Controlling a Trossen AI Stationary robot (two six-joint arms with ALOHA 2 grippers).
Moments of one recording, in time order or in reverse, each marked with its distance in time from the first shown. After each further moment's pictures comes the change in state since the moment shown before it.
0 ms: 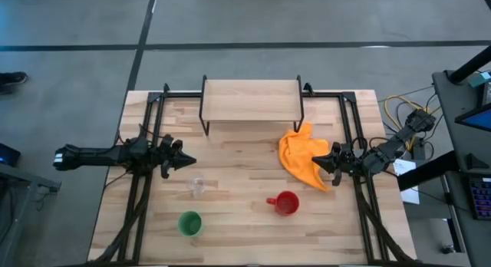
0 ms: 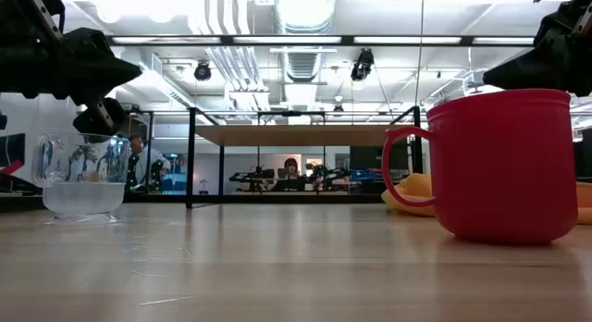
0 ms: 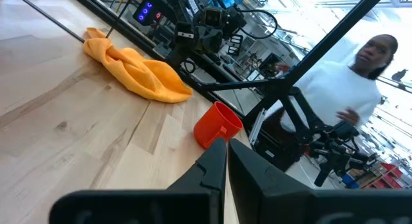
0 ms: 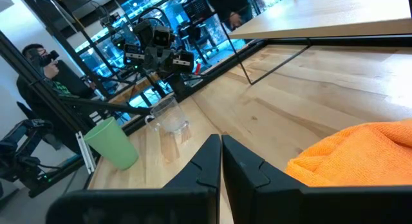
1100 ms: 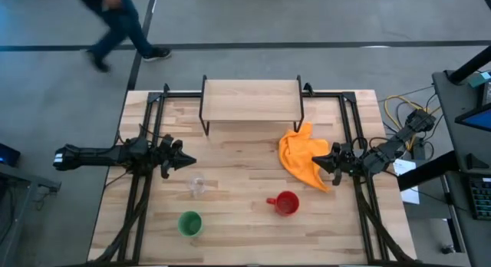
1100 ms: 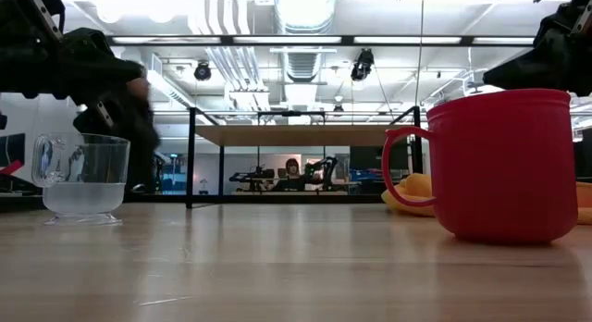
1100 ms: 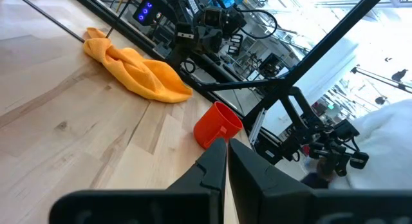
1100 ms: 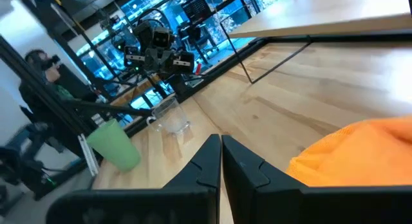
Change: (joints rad) left arm 0.000 0.000 0.000 0.000 0.000 0.000; right arm 0.000 0.000 0.000 0.003 0.000 0.051
